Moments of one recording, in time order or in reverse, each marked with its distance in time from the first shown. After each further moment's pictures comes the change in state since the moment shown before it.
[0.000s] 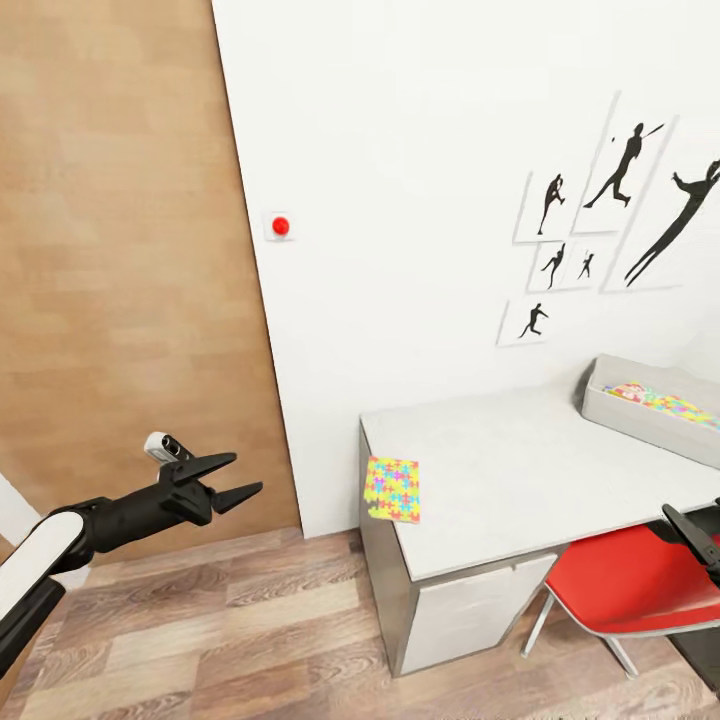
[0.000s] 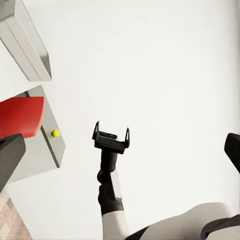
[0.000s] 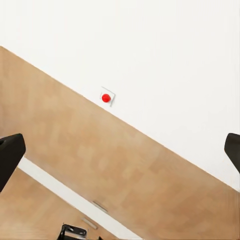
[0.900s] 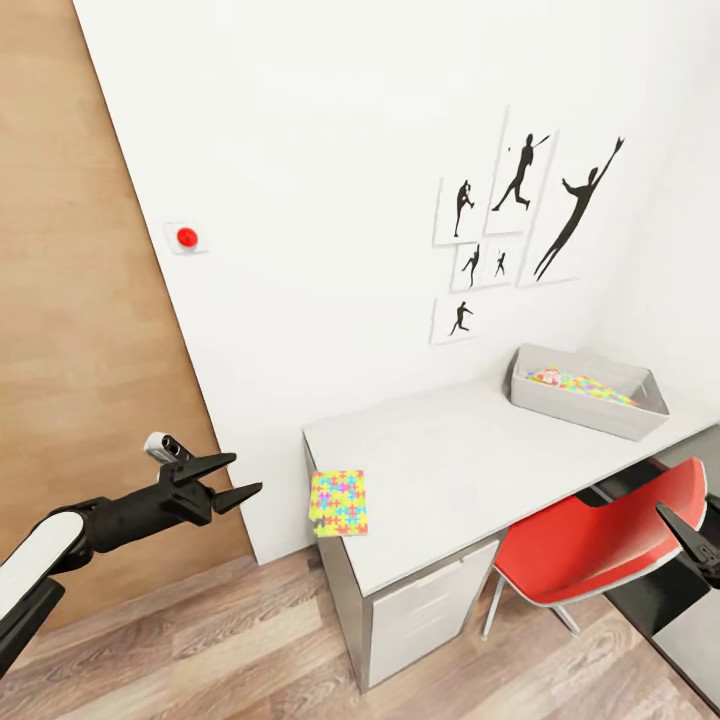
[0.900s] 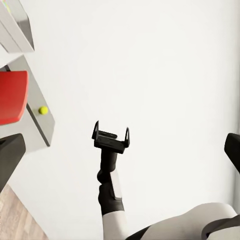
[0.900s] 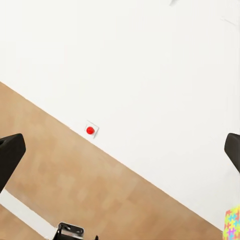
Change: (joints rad) left arm 0.000 0.000 0.001 0.001 -0.002 0.000 0.000; right arm 0.000 0.000 0.023 -0.001 0.011 -0.026 0.001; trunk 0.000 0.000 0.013
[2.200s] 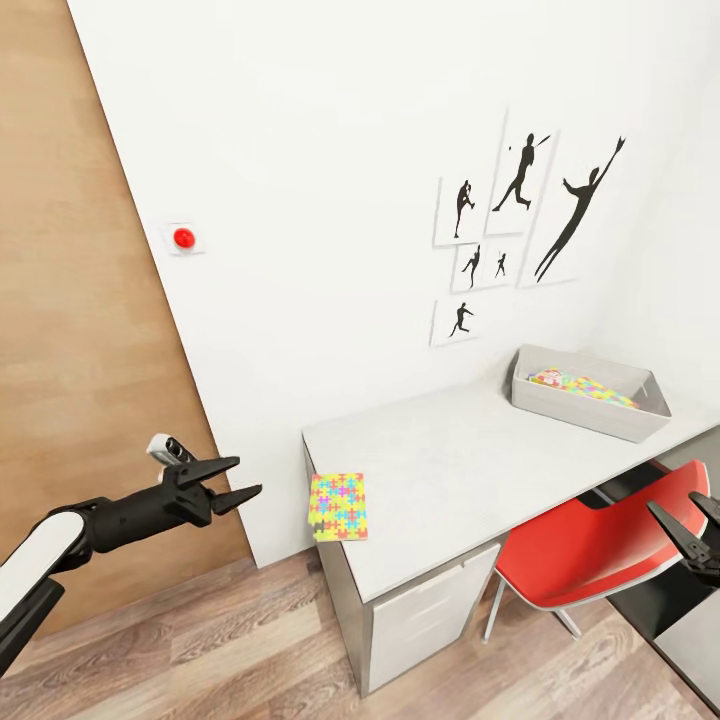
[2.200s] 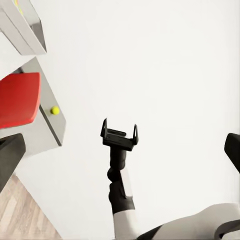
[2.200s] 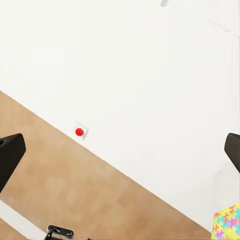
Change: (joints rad) left arm 0.000 0.000 0.006 0.001 -0.044 -0.001 0.006; right arm 0.000 -0.003 0.031 -0.001 0.003 -0.044 -0.040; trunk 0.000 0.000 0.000
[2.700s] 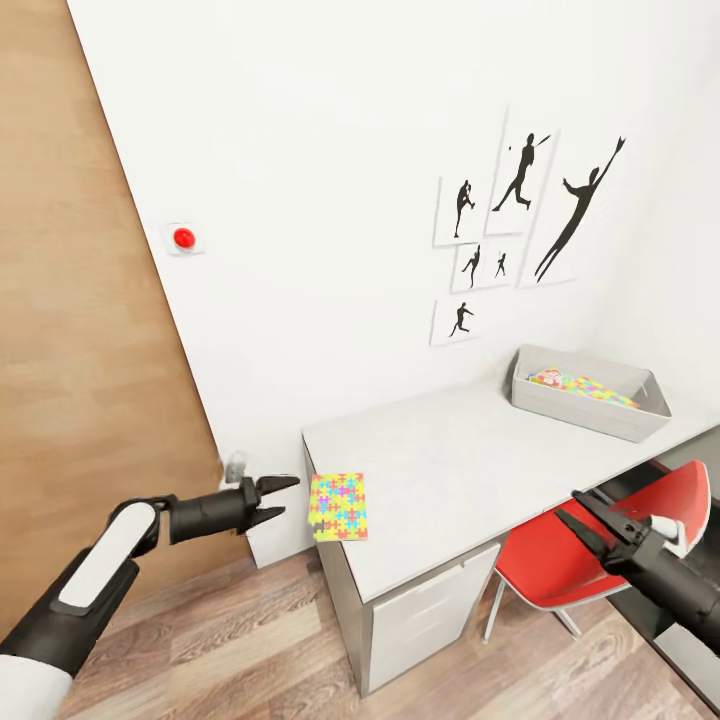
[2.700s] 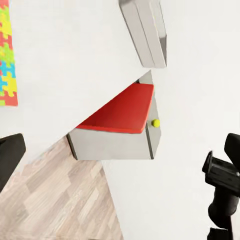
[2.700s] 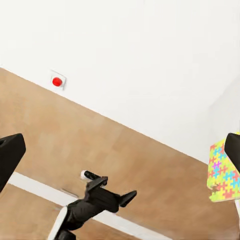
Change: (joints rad) left arm -0.096 -0.219 0.005 0.210 -0.229 -0.040 0.428; right arm -0.031 -0.016 0.277 -0.005 -0.001 0.022 -0.189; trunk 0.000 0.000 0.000
